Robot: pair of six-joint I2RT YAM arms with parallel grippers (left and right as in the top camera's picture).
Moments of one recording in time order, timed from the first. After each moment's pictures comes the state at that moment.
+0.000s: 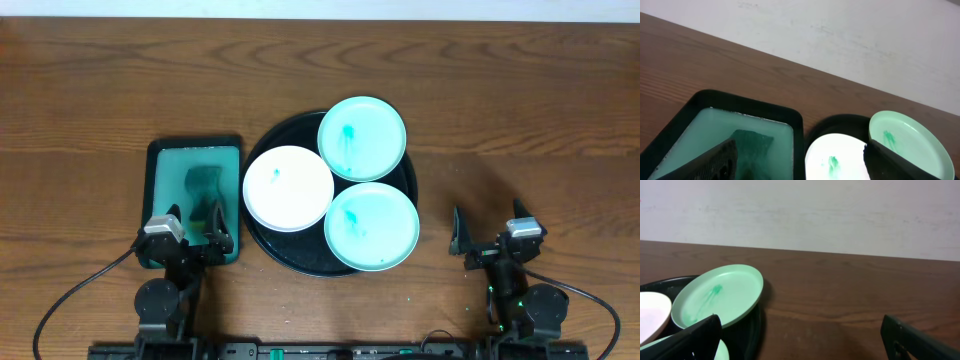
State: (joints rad) left arm -0.03 0.02 0.01 -0.10 0.03 -0.35; right arm -0.09 0.01 0.01 -0.05 -0.22 0.00
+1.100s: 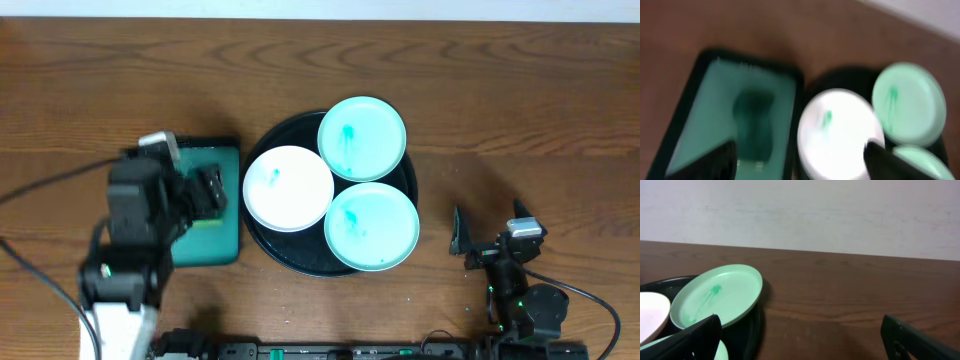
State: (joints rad) left arm -0.03 0.93 0.92 -0.75 0.07 -0.35; right arm -0.09 0.01 0.01 -0.05 -0.22 0.00
